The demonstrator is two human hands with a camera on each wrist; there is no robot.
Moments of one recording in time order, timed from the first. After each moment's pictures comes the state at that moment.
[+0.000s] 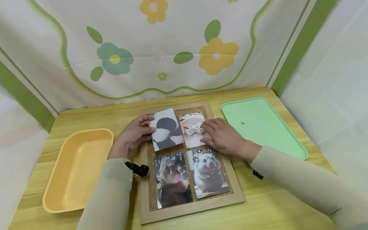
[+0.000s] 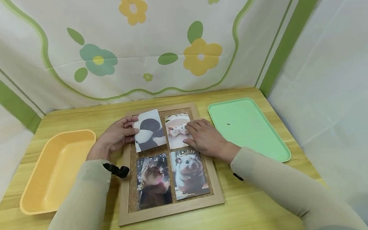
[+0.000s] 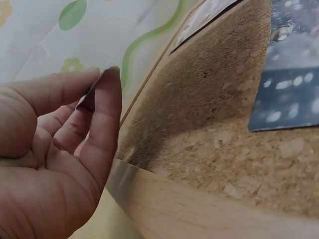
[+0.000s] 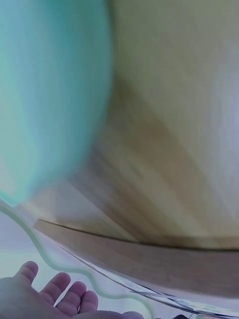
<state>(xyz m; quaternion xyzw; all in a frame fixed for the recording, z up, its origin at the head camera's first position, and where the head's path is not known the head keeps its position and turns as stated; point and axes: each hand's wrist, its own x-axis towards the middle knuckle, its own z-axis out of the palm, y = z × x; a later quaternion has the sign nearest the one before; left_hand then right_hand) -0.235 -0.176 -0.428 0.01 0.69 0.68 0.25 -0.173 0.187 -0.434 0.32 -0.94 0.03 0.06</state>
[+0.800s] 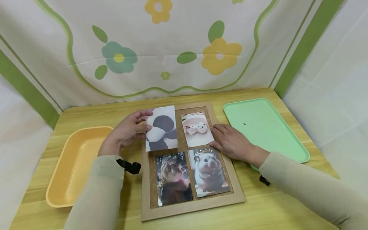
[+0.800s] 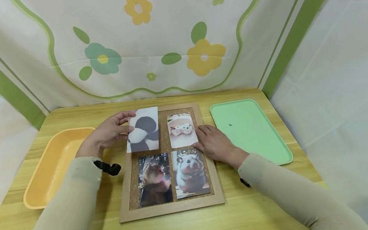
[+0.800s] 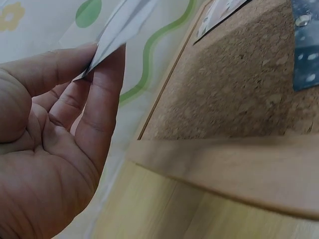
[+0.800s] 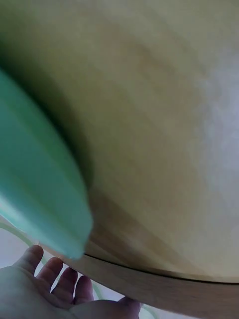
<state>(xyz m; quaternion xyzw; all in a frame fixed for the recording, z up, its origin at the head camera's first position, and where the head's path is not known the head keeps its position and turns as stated) -0.235 -0.195 -0.400 0.07 0.71 0.65 0.26 -0.164 0.211 -0.452 0.30 -0.95 0.03 0.05</state>
